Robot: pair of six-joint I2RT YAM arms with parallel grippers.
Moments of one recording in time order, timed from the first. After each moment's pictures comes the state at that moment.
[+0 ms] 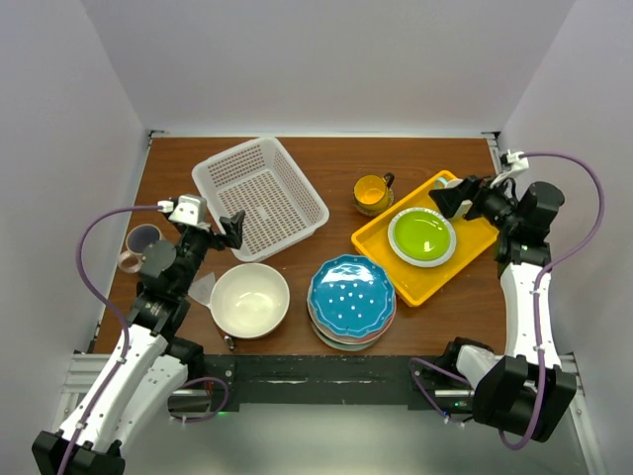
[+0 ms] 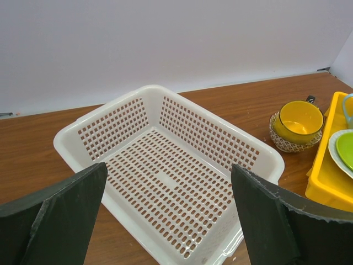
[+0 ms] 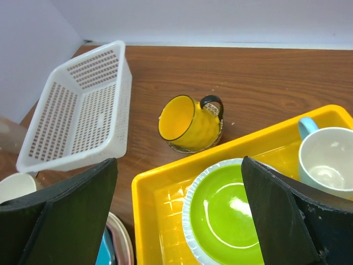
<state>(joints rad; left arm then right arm) -0.31 0.59 0.52 0.14 -0.05 -0.04 -0.31 1.02 0.84 0.00 -0.80 0.24</state>
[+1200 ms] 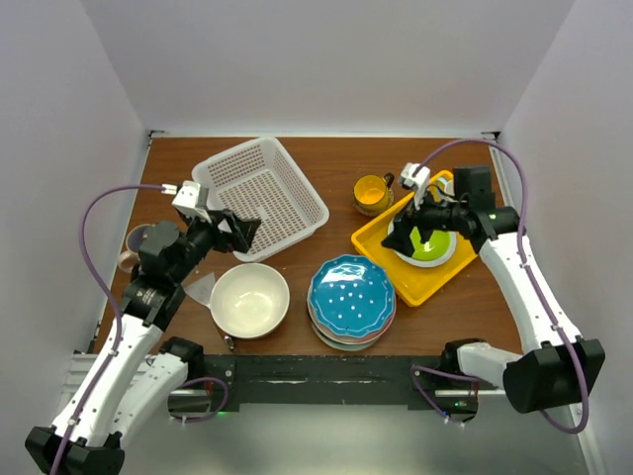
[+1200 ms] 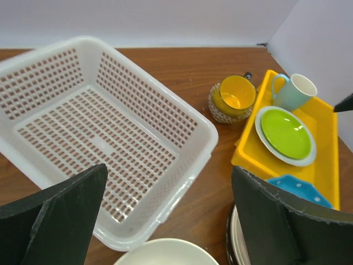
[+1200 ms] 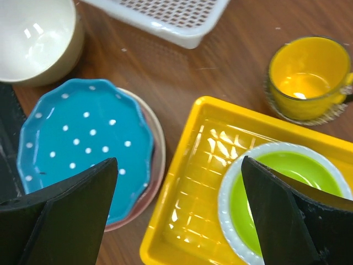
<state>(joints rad) -0.31 0.67 0.70 -0.14 0.12 -0.29 0.12 1.17 1.13 -0.74 -0.77 -0.50</state>
